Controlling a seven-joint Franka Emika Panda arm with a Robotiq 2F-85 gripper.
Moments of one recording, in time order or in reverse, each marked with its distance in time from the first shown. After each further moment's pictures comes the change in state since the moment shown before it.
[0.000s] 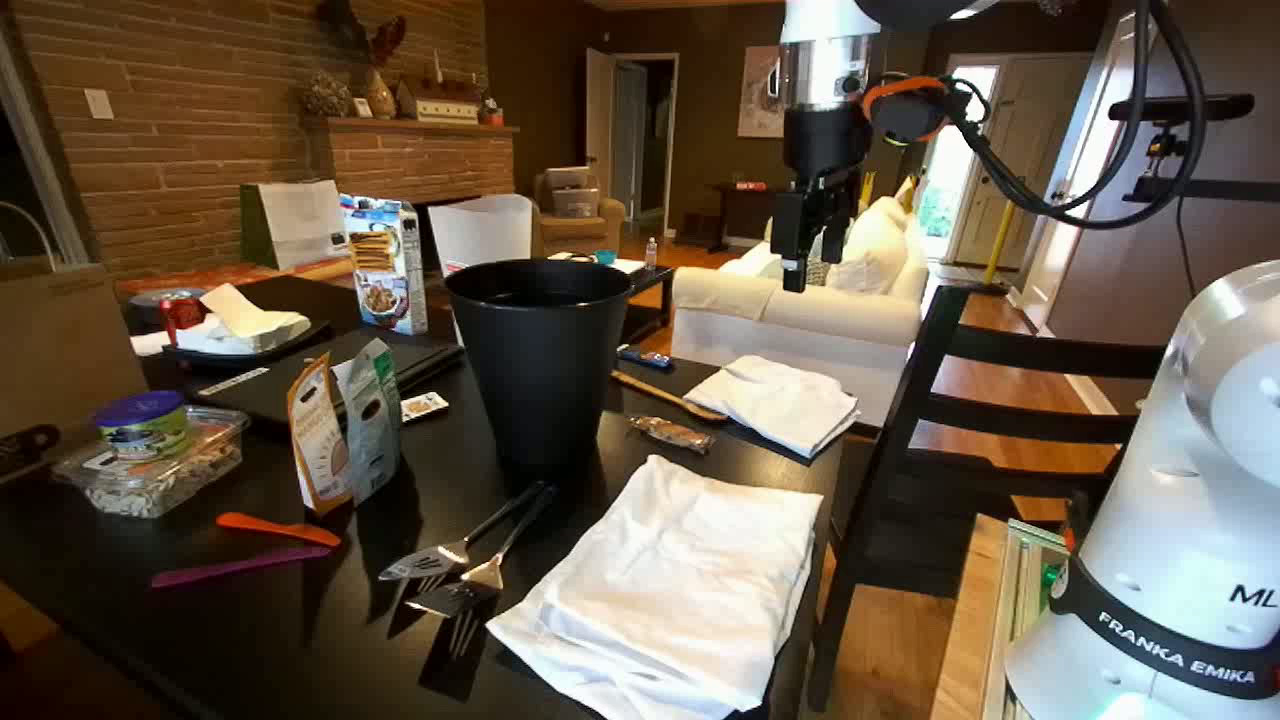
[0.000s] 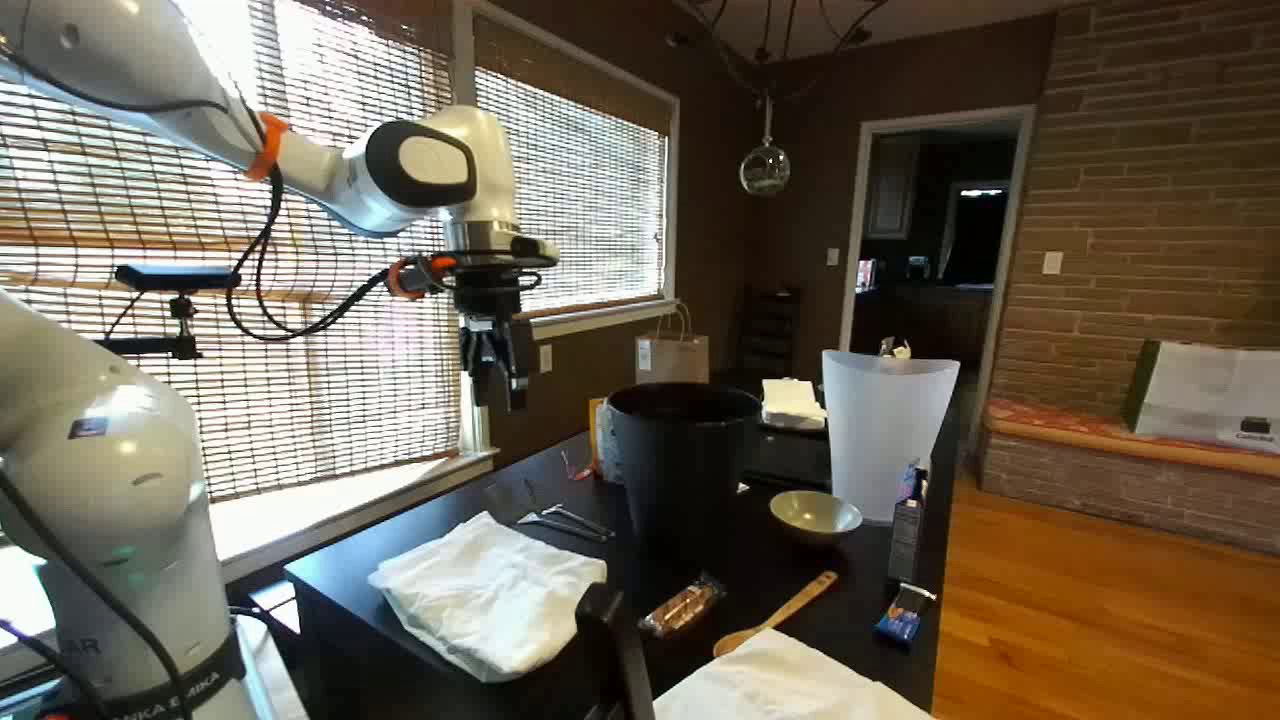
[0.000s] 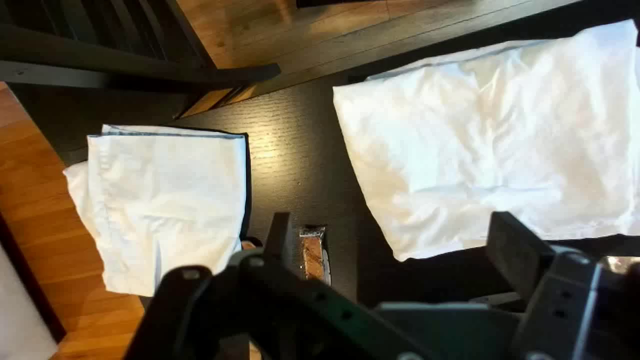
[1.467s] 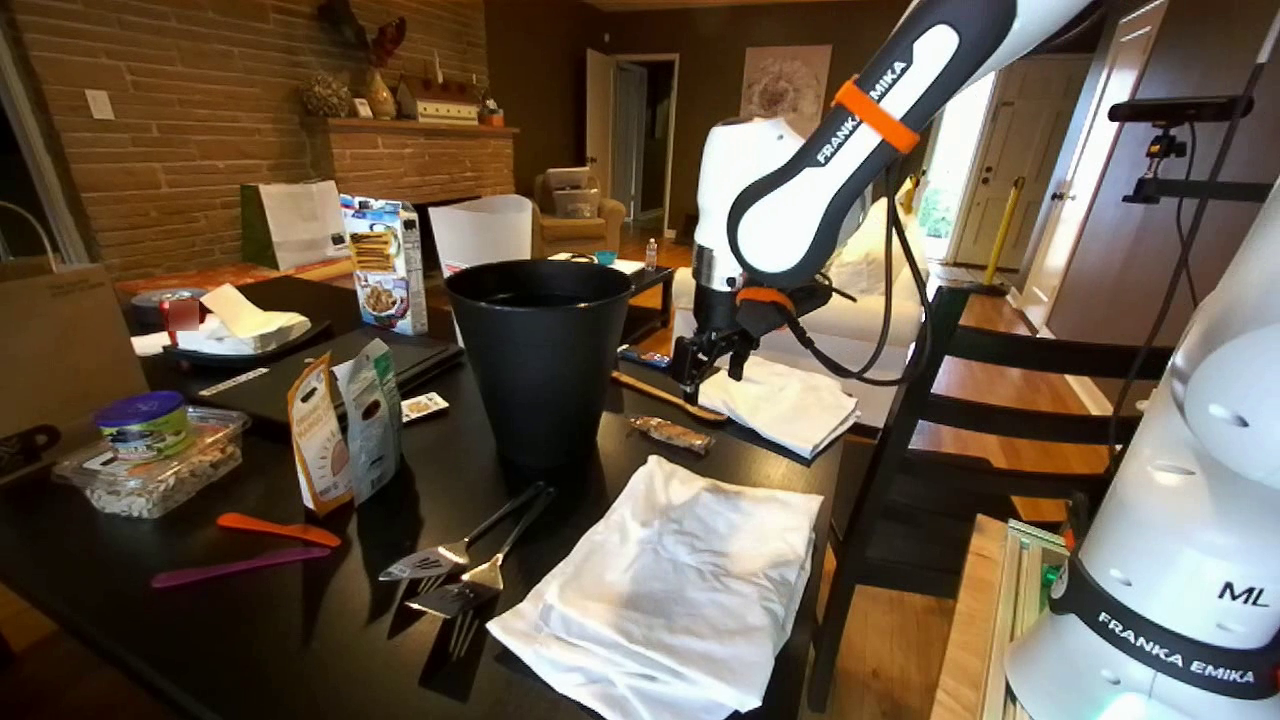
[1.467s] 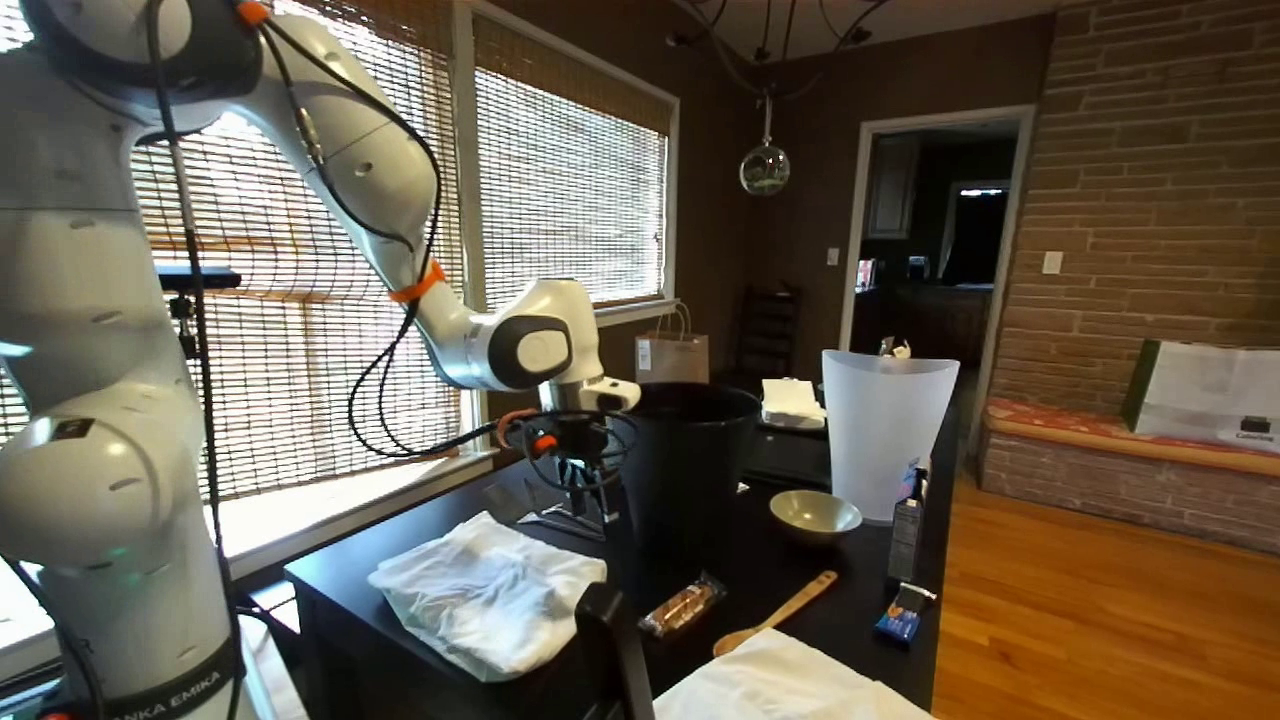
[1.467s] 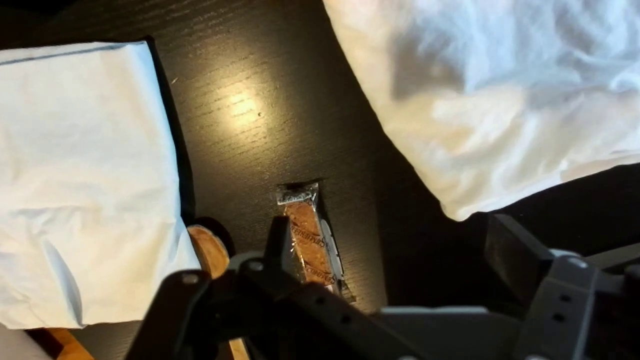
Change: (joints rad) arm -0.094 0.617 -0.029 -0.011 -0.091 0.747 0.185
